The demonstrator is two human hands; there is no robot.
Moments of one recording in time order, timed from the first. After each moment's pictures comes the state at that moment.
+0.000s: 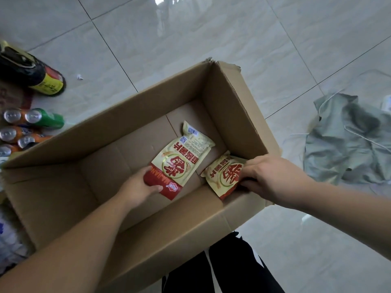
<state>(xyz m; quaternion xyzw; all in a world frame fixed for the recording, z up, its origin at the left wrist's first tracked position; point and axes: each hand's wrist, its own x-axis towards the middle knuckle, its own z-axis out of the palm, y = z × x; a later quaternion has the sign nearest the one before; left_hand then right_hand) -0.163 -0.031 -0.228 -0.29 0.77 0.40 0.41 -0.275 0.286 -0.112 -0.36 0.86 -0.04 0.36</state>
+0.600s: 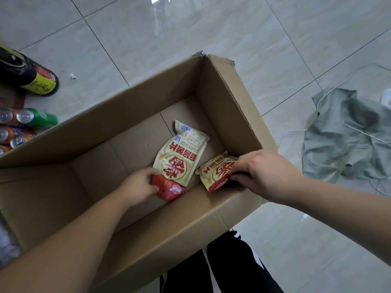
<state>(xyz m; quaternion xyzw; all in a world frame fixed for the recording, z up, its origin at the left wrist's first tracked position) -0.169 -0.021 -0.248 -0.23 0.78 0.38 0.45 -0.270 0.291 -0.124 -0.35 0.88 -0.13 0.30</state>
